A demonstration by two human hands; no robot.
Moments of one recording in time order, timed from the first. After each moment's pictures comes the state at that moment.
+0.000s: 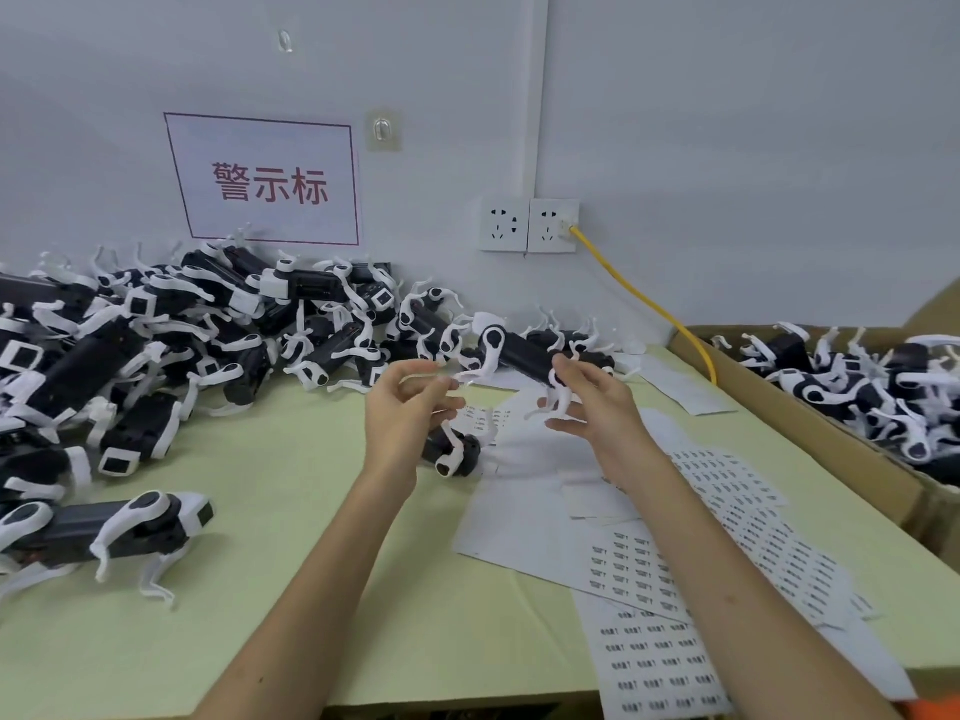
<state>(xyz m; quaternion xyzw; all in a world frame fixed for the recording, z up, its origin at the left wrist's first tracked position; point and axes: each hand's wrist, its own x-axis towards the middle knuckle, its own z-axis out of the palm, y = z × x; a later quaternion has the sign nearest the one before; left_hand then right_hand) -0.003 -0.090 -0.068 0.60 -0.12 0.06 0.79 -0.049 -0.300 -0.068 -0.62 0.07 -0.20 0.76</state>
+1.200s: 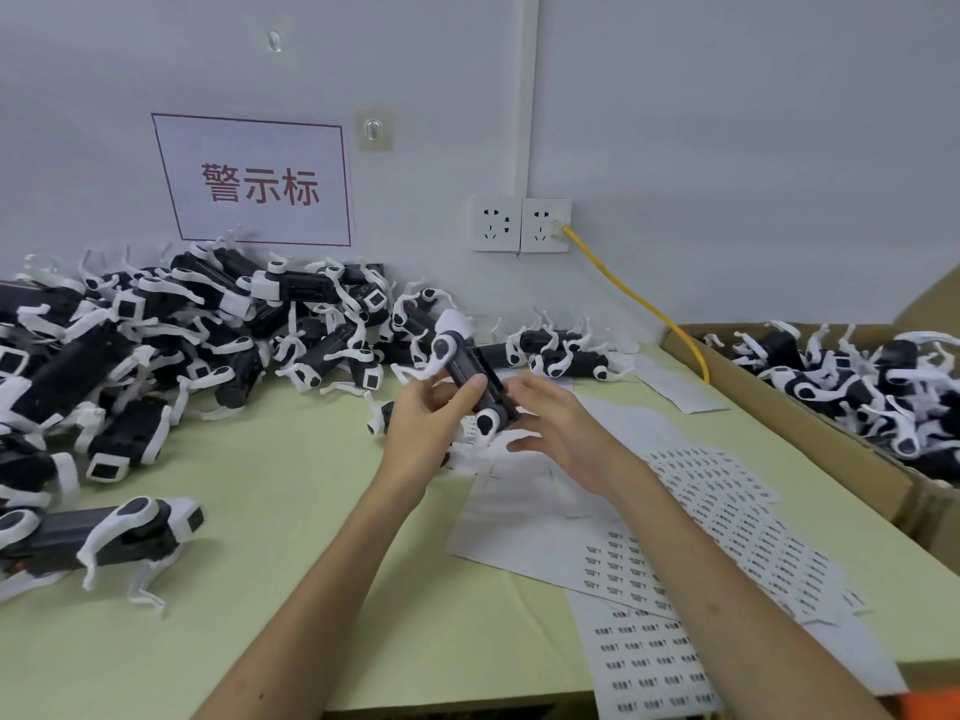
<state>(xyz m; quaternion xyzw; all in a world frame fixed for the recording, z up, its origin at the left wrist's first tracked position) -0.015 -0.106 -0.070 0.64 -0.23 0.02 0.74 -0.052 -0.280 -0.072 -0.71 -0.07 -0.04 0.70</state>
